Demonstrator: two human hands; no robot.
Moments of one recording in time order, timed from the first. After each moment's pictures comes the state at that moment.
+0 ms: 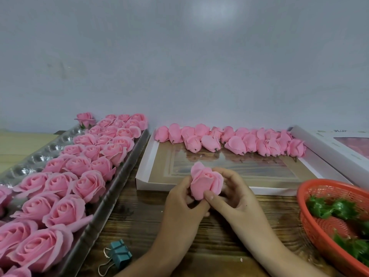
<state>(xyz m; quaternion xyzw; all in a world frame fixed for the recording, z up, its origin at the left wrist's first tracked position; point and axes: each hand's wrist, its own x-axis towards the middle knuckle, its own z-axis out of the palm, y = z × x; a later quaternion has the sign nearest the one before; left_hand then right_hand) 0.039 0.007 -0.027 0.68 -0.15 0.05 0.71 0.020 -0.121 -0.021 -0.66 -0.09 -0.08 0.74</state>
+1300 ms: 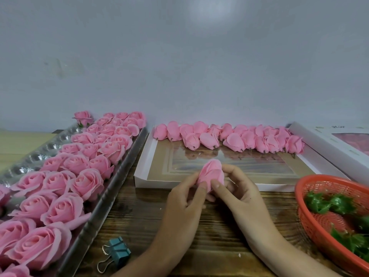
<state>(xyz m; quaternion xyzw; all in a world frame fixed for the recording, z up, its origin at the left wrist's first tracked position) 0.032 0.006 -0.017 0.72 -0.19 0.06 0.67 0.020 -0.123 -0.018 -0.65 -0.08 -0.12 0.74</state>
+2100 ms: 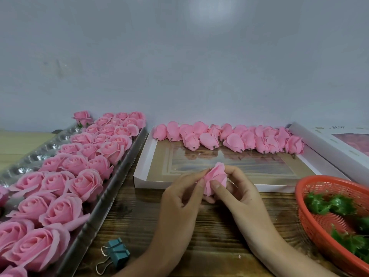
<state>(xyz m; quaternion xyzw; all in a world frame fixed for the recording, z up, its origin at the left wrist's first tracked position) 0.030 0.008 -0.017 0.68 -0.18 0.08 0.71 0.019 -0.121 -0.017 -0.63 -0.10 -0.11 0.76</state>
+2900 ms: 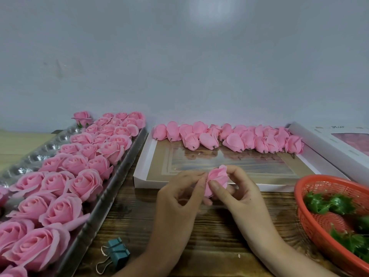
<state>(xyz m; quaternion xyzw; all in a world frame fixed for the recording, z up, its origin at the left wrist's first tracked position) 0.027 0.011 -0.010 0.68 -0.19 0.12 0.70 0.020 -0.122 -0.019 -0.64 -0.10 -0.13 0.75</state>
